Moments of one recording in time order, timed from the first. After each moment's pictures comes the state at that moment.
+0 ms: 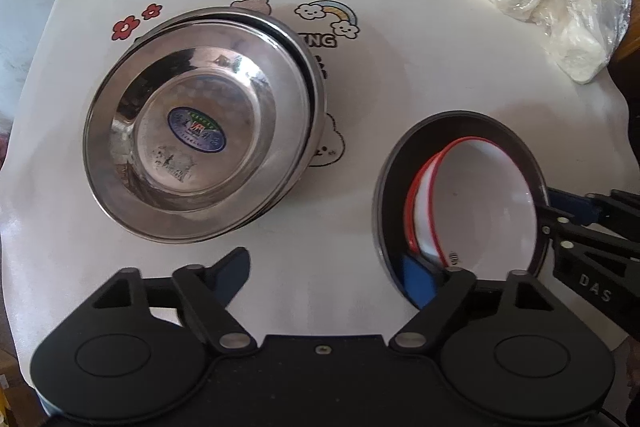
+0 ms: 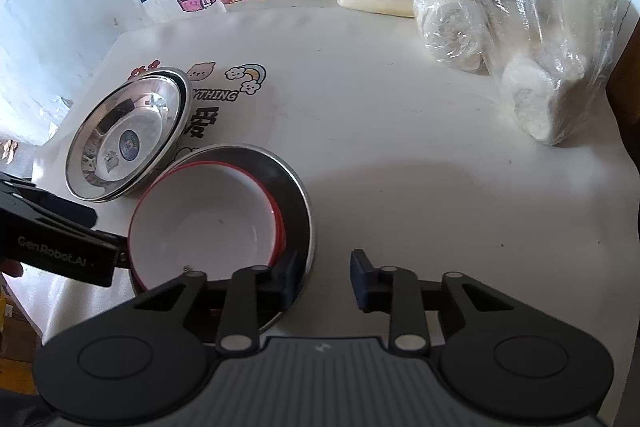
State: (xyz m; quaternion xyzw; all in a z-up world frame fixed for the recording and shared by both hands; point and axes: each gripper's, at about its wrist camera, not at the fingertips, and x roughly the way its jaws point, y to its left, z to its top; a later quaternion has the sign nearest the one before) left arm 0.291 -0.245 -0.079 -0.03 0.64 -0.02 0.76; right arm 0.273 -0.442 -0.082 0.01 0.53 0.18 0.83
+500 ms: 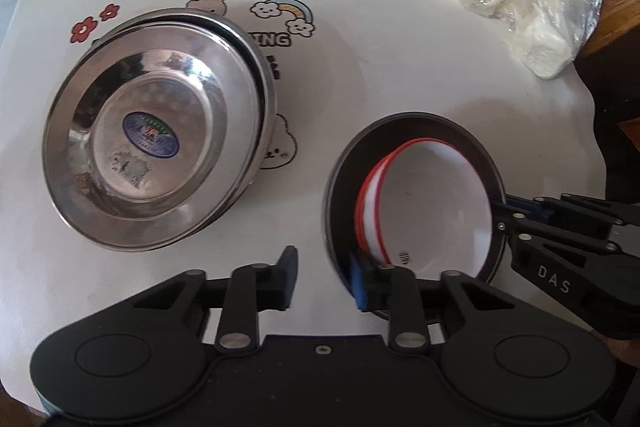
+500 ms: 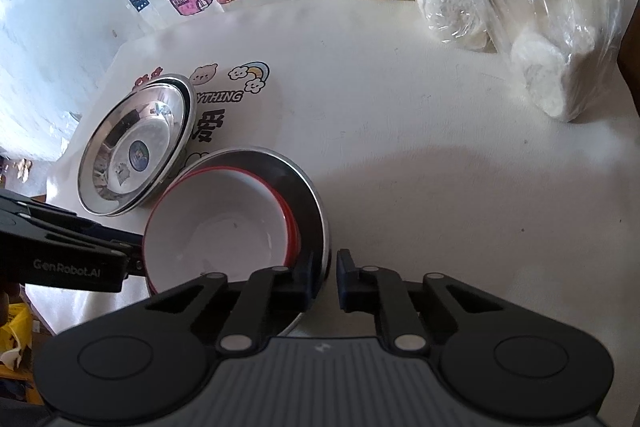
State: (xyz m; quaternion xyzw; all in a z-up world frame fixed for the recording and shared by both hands) left arm 0.296 -0.255 -0.079 -0.06 0.65 -0.07 0.75; right arm 0.280 -0.444 -0.087 0.06 0.55 0.18 0.81
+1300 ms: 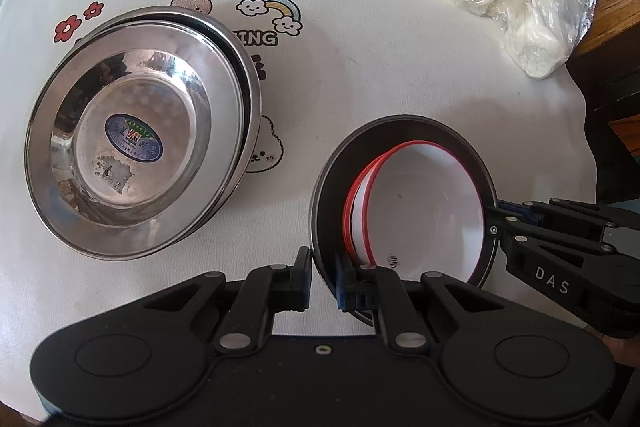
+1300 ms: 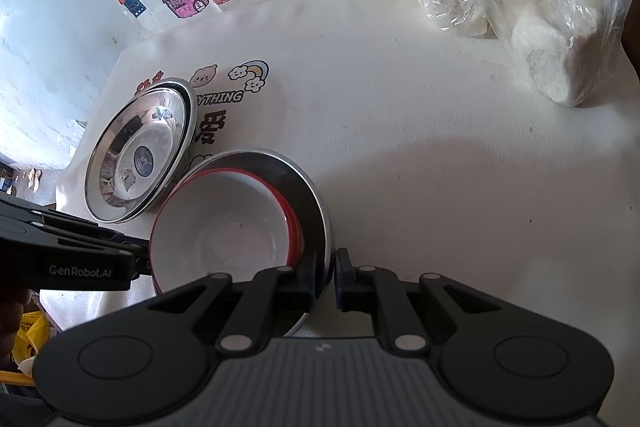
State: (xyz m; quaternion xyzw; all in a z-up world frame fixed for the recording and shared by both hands) left arm 0.300 -0.253 -0.085 -0.07 0.65 -0.09 0.75; right arm 0.281 -0.446 -0.087 0.09 0.57 0.19 0.80
